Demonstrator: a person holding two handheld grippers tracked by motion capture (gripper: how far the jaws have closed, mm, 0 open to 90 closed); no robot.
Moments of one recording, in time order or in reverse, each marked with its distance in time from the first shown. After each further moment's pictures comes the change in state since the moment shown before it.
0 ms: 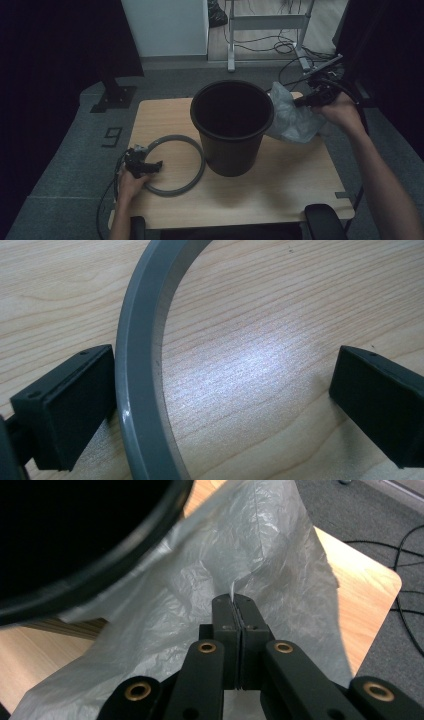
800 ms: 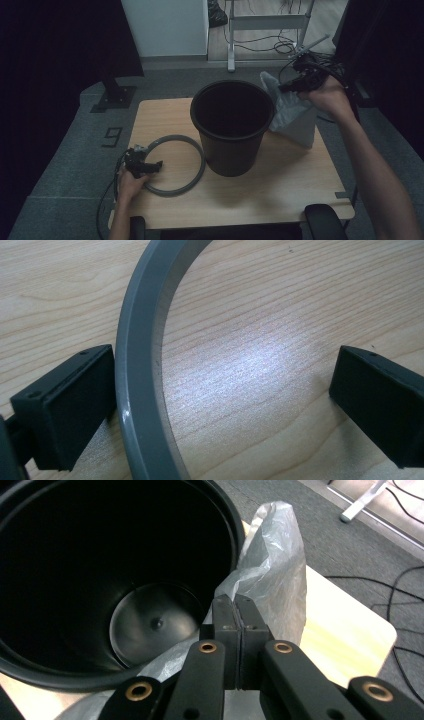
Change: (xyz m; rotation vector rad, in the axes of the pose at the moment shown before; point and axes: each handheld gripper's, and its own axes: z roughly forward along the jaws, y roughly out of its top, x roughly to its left) left arm 0.000 0.000 0.000 0.000 0.000 0.000; right arm 0.042 0.057 -0.024 -0.062 0.009 -0.081
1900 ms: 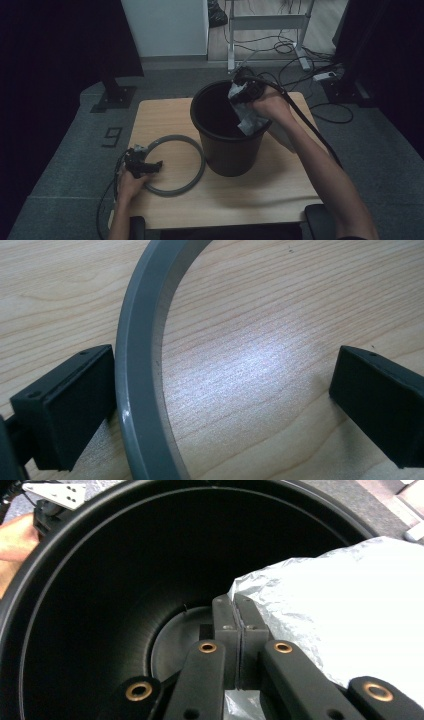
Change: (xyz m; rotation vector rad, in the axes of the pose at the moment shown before) left arm 0.000 0.000 0.000 0.000 0.000 0.000; right arm 0.082 0.052 0.093 0.061 0.123 -0.138
